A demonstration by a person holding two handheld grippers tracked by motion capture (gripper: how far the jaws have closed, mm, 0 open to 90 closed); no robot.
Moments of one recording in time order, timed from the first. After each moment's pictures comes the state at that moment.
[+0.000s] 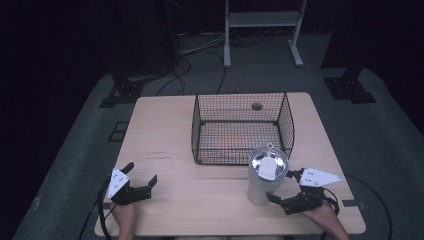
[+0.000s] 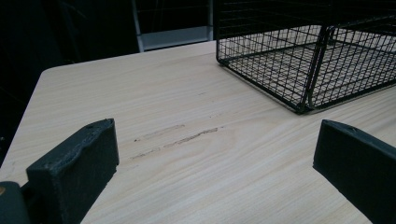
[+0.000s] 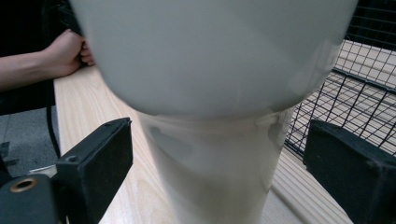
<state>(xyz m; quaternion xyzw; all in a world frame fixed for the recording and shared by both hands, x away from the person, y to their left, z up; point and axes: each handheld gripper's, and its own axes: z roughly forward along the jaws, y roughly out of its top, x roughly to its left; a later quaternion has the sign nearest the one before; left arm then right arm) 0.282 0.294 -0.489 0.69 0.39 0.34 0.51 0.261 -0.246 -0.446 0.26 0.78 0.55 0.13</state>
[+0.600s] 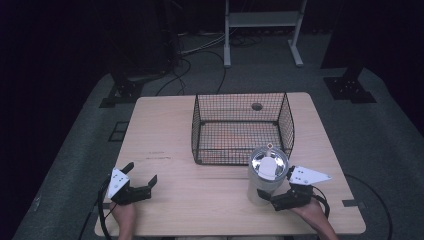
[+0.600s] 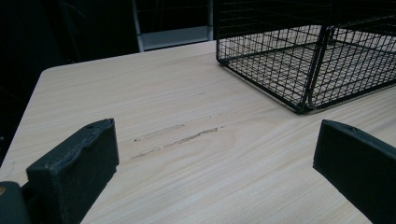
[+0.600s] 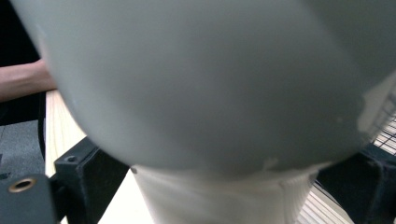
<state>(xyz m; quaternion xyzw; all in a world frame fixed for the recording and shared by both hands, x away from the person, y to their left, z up) 0.283 0.294 -0.489 0.69 0.39 0.33 0.51 0.271 -0.225 -0.455 0.25 0.77 0.58 0.14</state>
